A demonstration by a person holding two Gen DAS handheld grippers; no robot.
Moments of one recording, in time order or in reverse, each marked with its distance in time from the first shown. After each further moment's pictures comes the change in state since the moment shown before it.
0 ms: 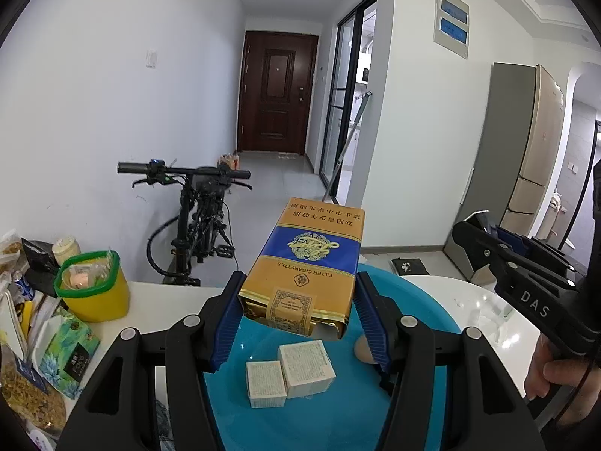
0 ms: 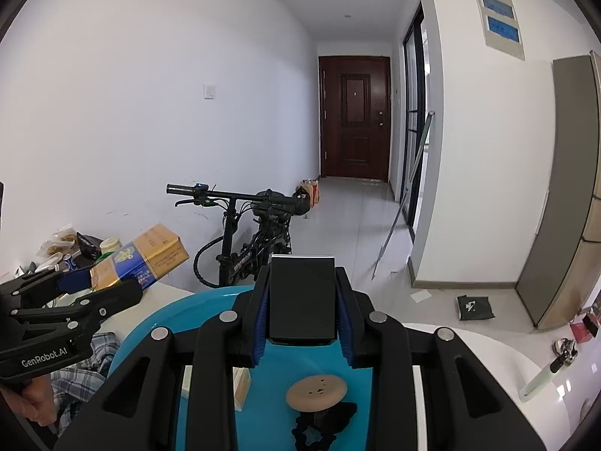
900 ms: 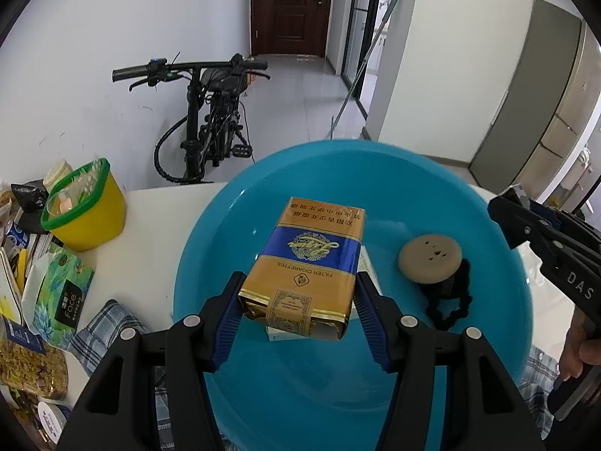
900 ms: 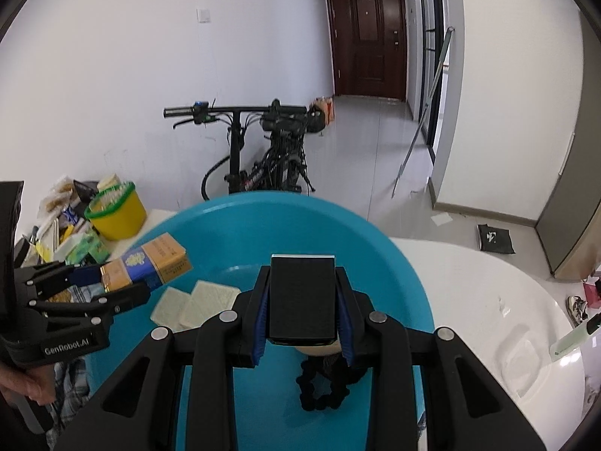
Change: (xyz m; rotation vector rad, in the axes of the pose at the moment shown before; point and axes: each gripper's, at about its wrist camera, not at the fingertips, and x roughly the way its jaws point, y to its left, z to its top) left arm 0.080 0.017 -0.049 -0.004 0.409 0.096; right arm 0.061 -0.022 -0.050 0.036 0.338 0.076
